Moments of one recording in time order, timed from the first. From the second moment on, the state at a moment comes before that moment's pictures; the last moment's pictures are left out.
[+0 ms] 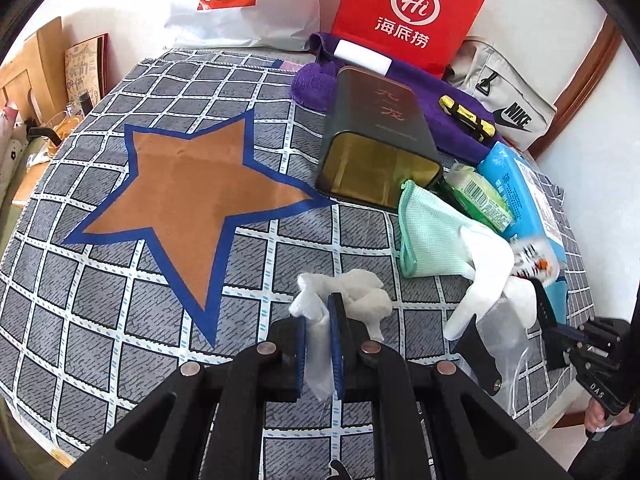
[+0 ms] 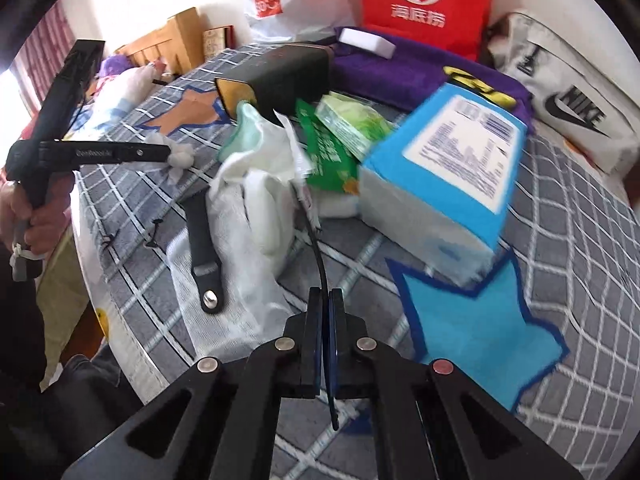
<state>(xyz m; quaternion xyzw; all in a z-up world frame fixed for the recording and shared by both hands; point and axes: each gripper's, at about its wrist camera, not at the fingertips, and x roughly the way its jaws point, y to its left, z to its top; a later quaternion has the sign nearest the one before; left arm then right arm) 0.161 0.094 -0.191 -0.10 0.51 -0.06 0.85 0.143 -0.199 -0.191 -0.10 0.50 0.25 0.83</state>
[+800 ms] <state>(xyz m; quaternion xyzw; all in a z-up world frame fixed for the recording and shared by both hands) 0.157 0.088 -0.135 -0.12 0.47 -0.08 0.87 0.106 -0.257 -0.162 0.05 0.45 0.18 0.87</state>
